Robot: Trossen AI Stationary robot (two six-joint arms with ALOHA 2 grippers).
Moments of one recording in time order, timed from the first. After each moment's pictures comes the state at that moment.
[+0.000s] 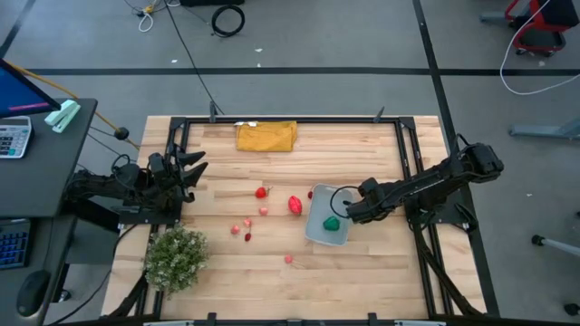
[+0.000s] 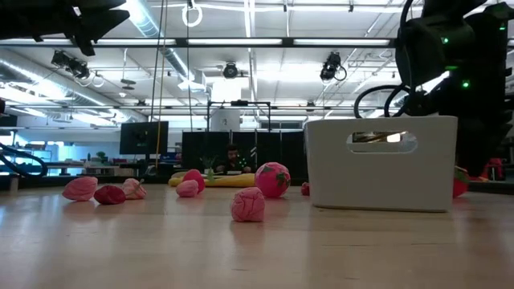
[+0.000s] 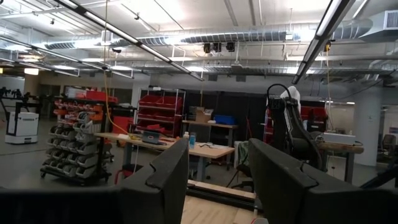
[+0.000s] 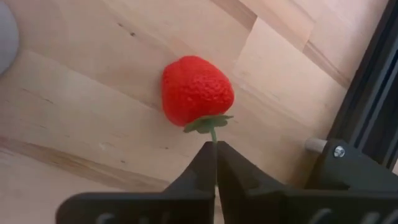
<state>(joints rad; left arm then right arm) -0.16 0.06 0.13 0.39 -0.52 0.10 0.22 1.48 0.75 -1.12 0.29 1.33</state>
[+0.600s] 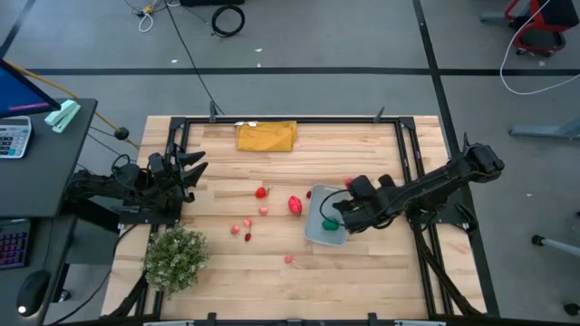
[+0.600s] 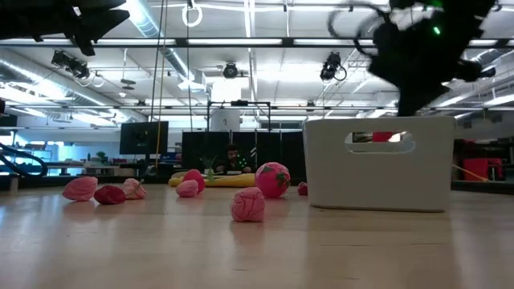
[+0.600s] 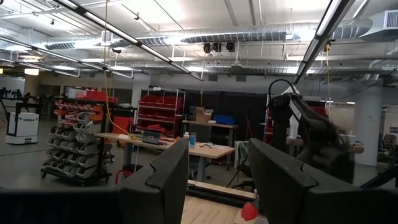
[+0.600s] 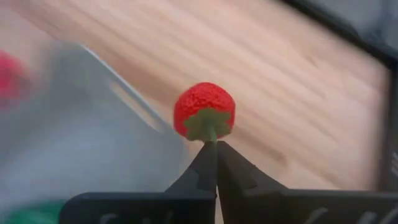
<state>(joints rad) -0.16 0.06 0.13 0.39 -0.52 0.10 0.34 1.48 0.97 -1.09 0.74 1.36</state>
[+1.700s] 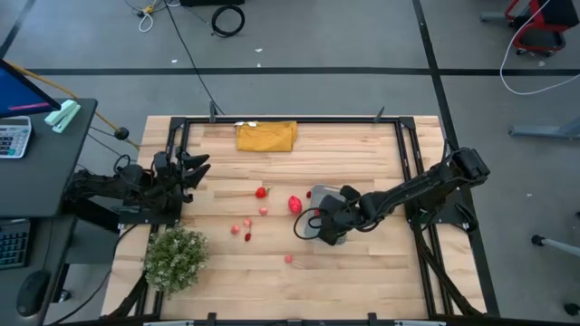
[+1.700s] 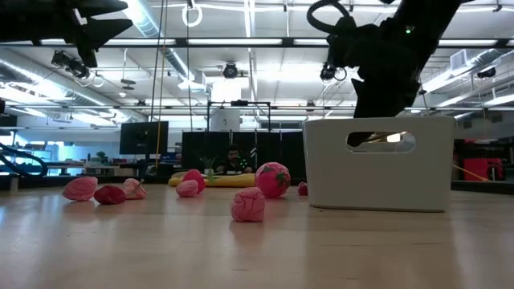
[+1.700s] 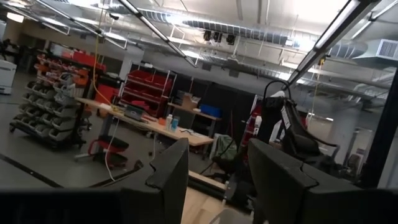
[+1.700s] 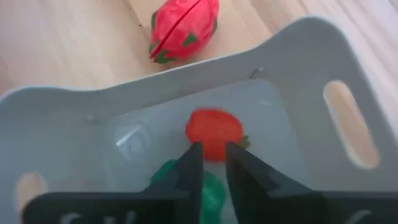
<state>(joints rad) -0.16 0.06 0.13 0.32 -0.52 -0.15 0.30 1.63 1.00 -0.59 0.42 0.75</state>
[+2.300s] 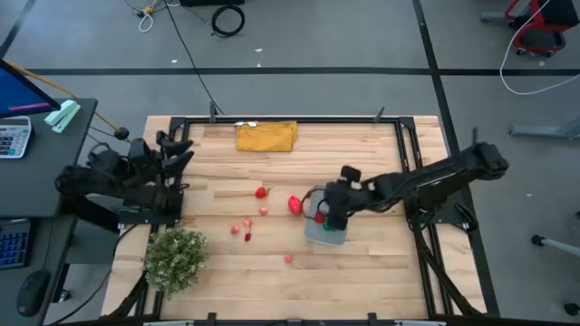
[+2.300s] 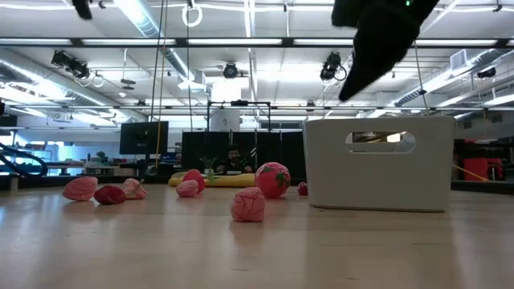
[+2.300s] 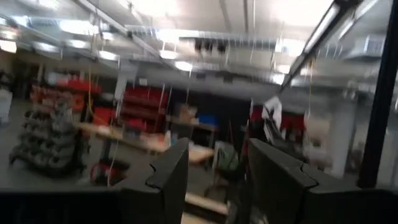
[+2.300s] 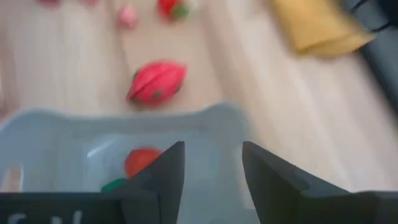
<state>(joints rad) -0.16 0.20 0.48 0.14 -0.49 -0.05 0.21 1.41 1.01 -0.62 0.46 0.36</state>
